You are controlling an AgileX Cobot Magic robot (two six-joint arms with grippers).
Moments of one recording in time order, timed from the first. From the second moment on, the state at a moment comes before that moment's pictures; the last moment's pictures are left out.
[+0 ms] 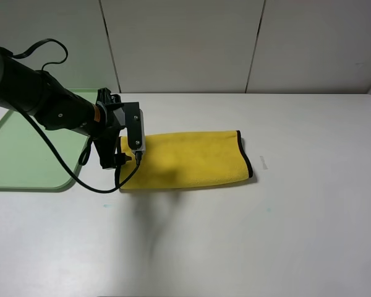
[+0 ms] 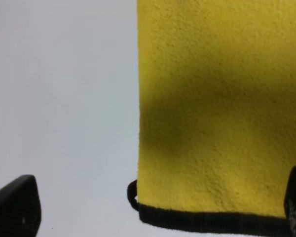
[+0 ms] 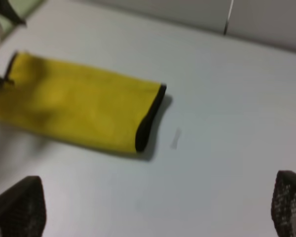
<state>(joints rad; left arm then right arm) -0.43 1.91 -0.90 0.49 -0.13 0.66 0.41 0.29 -0.68 -0.02 0.96 0.06</state>
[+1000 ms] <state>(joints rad) -0.43 1.91 -0.90 0.43 -0.18 0.49 0.41 -0.01 -0.49 0.01 1.03 0.08</state>
